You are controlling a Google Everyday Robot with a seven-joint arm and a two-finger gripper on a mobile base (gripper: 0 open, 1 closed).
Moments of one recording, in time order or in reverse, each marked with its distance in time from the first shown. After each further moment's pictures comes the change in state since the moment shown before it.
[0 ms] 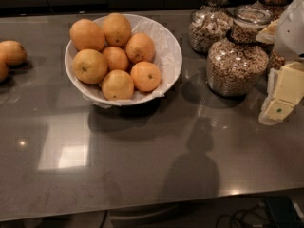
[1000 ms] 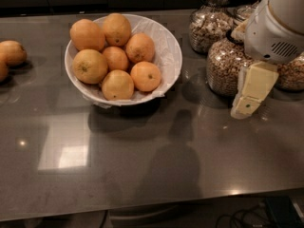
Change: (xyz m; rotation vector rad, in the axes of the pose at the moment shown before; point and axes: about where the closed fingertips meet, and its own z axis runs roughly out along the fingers) arm -0.041 -0.012 0.020 0.043 -0.046 -0.054
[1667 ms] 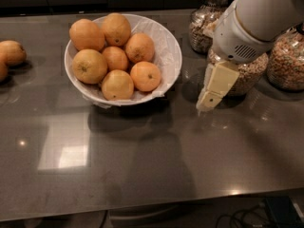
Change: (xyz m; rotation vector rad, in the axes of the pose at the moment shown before) arm -0.054 -0.015 0.032 0.022 -0.163 -0.014
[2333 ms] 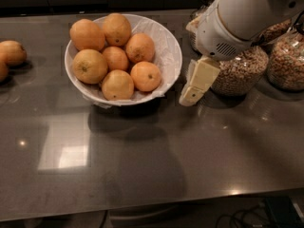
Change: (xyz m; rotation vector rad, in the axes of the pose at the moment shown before) arm -0.036 -0.008 0.015 0.013 -0.088 -0.042
